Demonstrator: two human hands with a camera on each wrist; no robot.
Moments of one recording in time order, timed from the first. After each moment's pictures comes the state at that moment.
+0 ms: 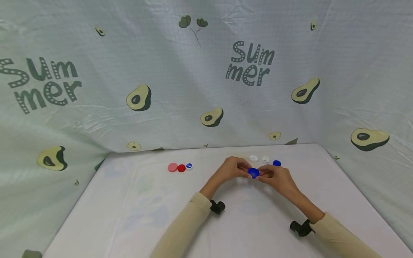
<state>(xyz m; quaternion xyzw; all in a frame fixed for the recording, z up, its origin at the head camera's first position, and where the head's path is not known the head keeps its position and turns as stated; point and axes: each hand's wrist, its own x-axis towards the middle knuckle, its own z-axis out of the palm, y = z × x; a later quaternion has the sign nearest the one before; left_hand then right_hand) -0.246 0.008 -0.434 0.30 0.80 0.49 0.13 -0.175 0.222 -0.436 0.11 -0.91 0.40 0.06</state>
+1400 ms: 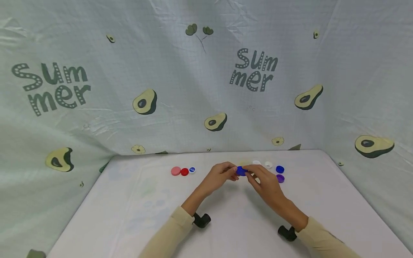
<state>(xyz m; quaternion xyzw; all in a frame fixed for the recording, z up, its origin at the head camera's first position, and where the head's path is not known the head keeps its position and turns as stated) -0.214 -0.048 -0.424 0.27 0.74 0.60 0.11 -0.176 0.167 -0.437 0.31 -0.84 0.29 0.33</state>
